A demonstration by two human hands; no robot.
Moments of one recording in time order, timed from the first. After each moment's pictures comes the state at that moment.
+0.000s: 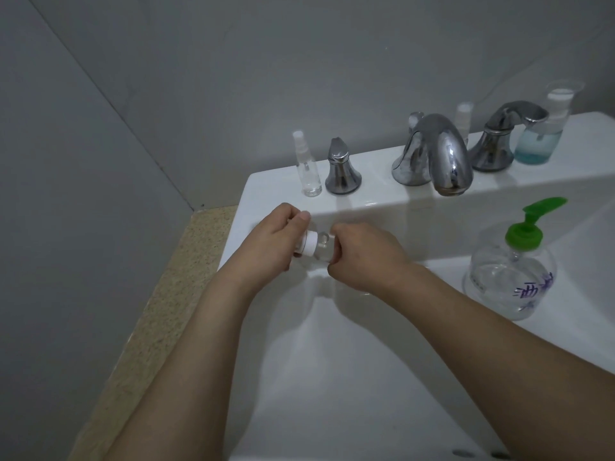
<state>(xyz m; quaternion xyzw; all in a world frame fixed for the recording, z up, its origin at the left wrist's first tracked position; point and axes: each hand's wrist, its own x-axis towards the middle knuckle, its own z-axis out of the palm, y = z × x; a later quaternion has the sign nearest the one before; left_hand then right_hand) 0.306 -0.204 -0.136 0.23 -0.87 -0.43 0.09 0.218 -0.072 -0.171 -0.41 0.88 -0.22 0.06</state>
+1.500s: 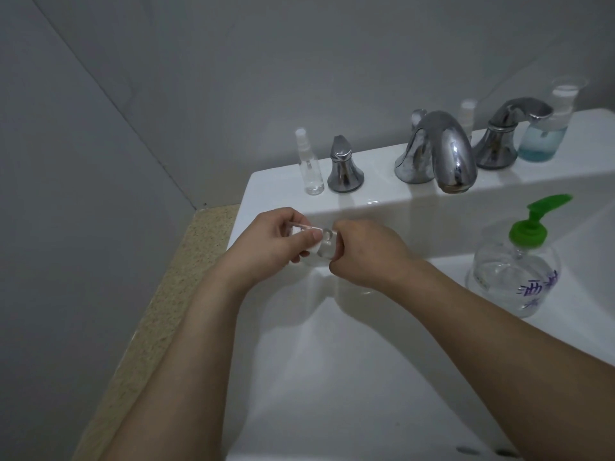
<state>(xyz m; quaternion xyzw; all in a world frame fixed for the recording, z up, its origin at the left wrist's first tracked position) 0.309 -0.217 -0.138 0.19 -0.86 -0.47 0.07 0.217 -0.072 -0.164 -0.41 0.88 -0.23 0.08</state>
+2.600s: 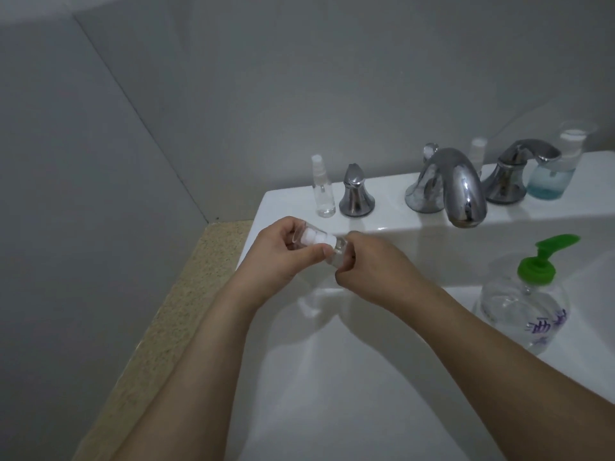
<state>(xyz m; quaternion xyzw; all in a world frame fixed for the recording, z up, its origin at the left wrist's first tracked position) 0.310 -0.215 -0.136 0.17 -0.80 -0.55 0.16 0.210 -0.073 -0.165 -0.38 0.87 -0.31 0.09</state>
